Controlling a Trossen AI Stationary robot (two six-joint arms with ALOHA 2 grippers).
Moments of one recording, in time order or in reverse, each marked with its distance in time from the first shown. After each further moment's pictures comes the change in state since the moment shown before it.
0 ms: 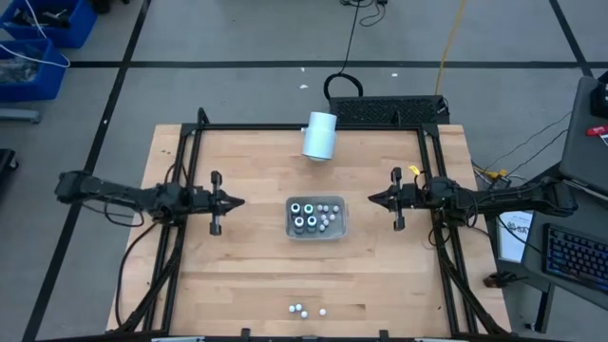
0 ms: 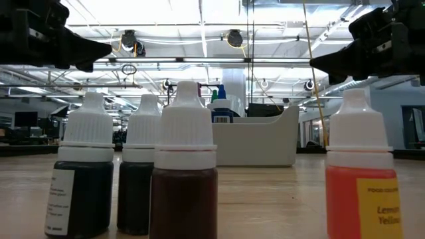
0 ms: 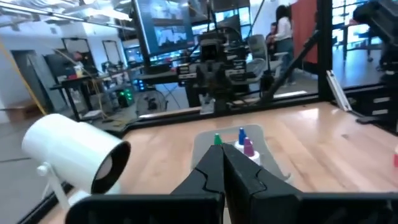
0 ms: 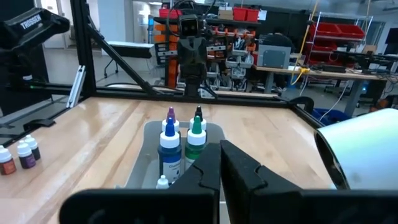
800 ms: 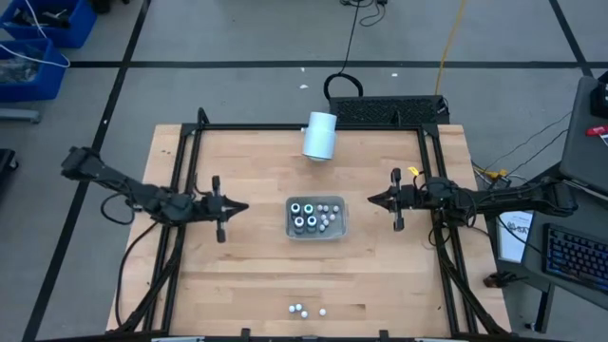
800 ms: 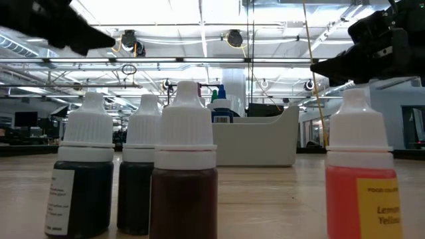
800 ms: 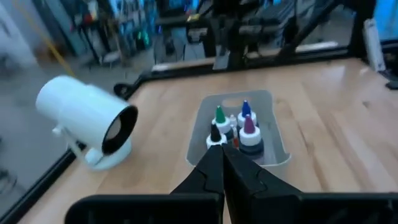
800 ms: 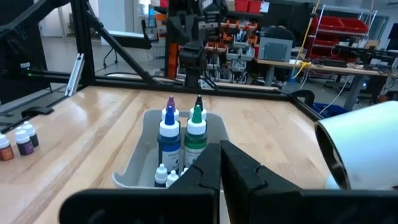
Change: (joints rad) left arm -0.304 0.242 0.301 -0.351 -0.438 -0.140; right arm 0.000 0.000 0.000 -0.039 0.000 -0.022
